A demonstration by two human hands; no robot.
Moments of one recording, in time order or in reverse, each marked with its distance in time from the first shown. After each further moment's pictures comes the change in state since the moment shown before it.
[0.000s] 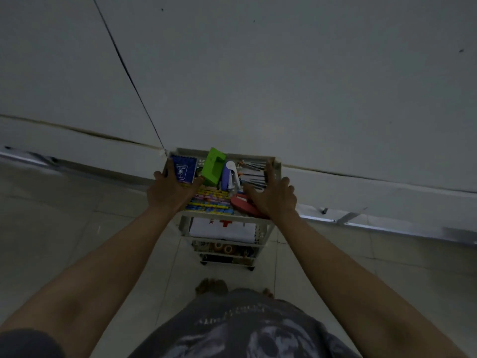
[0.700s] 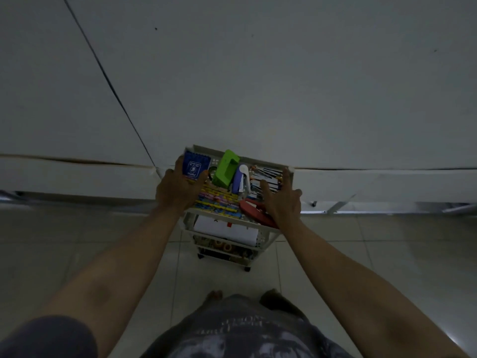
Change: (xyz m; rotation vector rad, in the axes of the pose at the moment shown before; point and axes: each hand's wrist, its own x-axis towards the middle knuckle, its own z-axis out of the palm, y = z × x) left_hand 0.059 0.004 -0.017 -0.211 0.060 0.287; right_hand -0.007 -0.029 0.013 0.409 0.217 0.307
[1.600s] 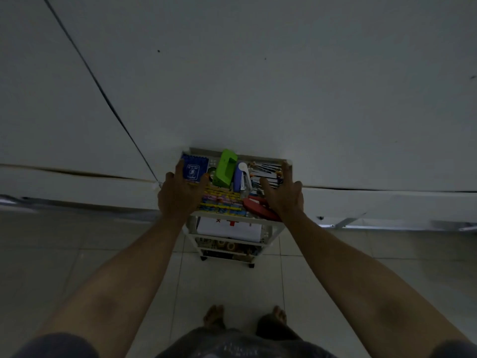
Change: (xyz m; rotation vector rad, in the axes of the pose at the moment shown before) left_hand 0.061 0.012 0.010 0.008 0.119 -0.097; right_hand 0.083 -0.047 0.011 -0.072 -0.034 -0.158
